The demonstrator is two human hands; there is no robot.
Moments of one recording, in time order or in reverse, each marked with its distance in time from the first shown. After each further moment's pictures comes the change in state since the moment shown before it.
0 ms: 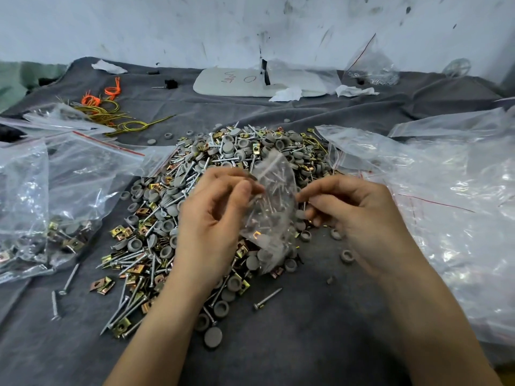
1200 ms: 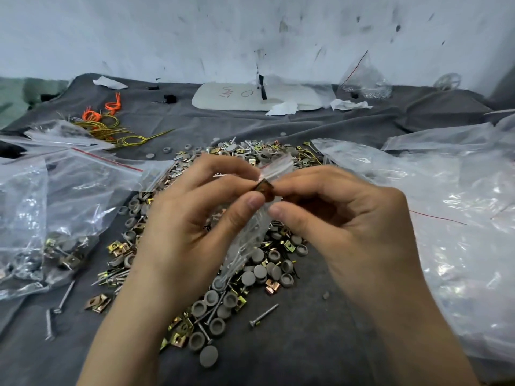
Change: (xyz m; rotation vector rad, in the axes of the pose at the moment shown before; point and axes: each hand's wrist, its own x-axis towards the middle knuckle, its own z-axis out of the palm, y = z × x) left_hand 0.014 0.046 -0.026 0.275 -0.177 0.291; right_hand -0.023 -0.043 0.029 -0.288 0.013 -0.479
